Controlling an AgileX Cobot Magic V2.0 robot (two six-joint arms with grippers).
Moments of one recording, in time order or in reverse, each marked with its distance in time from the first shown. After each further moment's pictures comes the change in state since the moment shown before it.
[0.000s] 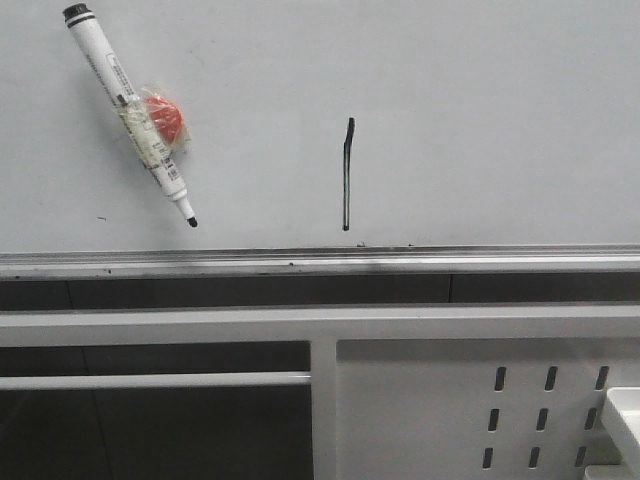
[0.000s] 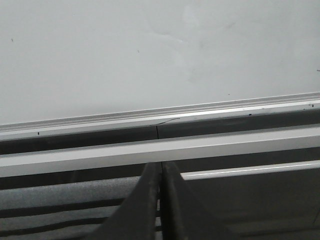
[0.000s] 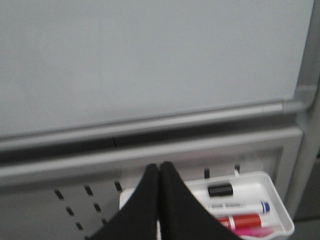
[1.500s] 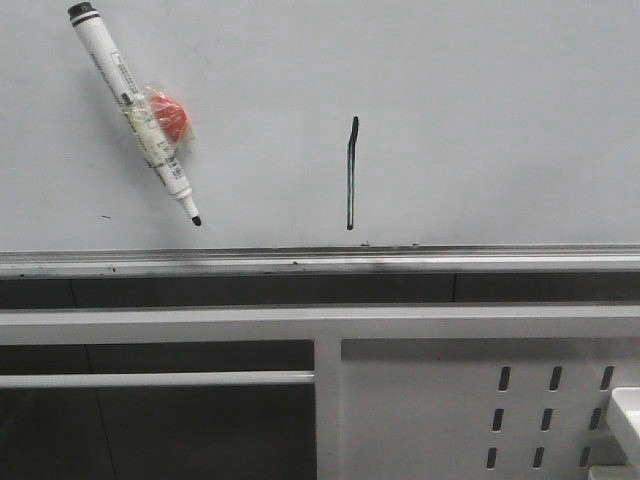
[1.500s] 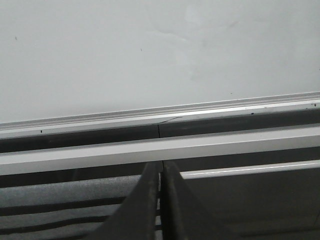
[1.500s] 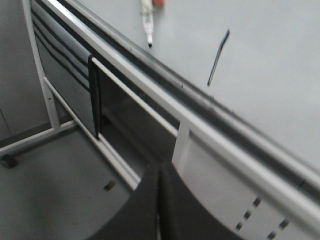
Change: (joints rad) left arm 0.000 0.000 0.000 0.000 -0.001 0.000; right arm 1.103 0.412 -0.212 -0.780 0.008 0.603
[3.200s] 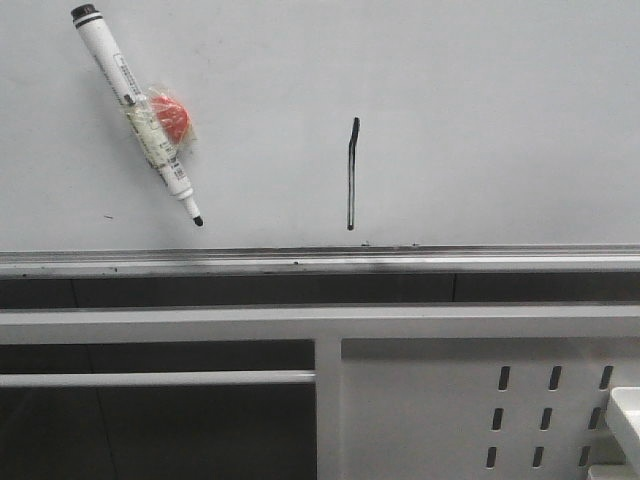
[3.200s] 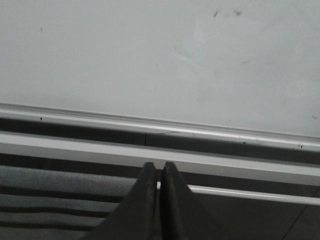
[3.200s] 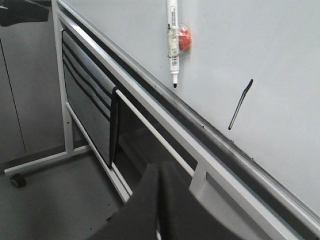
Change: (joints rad) left arm -0.008 0.000 -0.036 0.059 0.023 -0.273; right arm 0.000 0.000 -0.011 -0.137 -0.146 0.035
